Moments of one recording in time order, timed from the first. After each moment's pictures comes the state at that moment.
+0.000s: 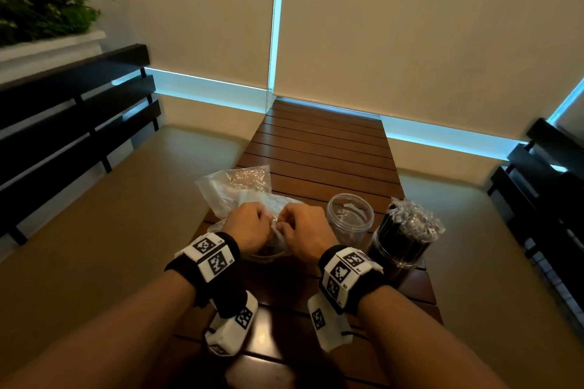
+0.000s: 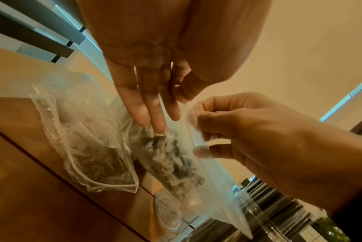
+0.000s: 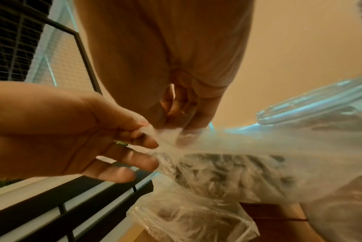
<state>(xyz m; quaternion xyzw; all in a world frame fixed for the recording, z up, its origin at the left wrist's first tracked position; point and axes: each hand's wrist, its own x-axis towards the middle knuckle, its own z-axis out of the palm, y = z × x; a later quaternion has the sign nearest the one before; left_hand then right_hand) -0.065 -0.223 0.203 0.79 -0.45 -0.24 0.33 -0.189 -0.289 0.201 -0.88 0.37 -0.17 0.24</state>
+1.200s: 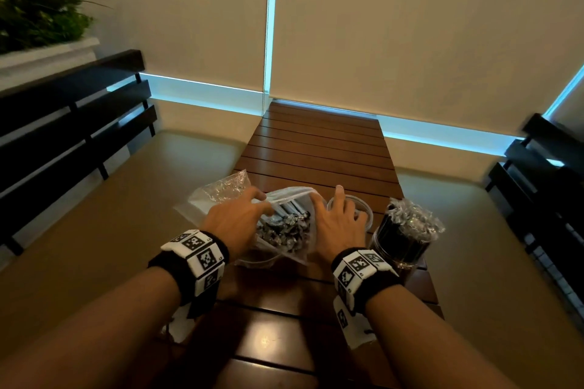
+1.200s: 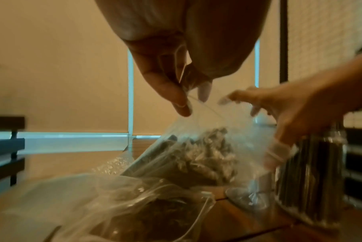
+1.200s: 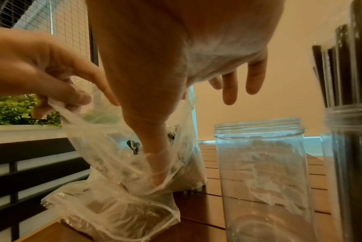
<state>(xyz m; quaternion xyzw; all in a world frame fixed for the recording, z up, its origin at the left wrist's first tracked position) -0.046 -0.213 0.217 0.75 -0.65 -0.01 0.11 -0.220 -0.309 0.198 -0.86 0.51 0.01 -0.02</state>
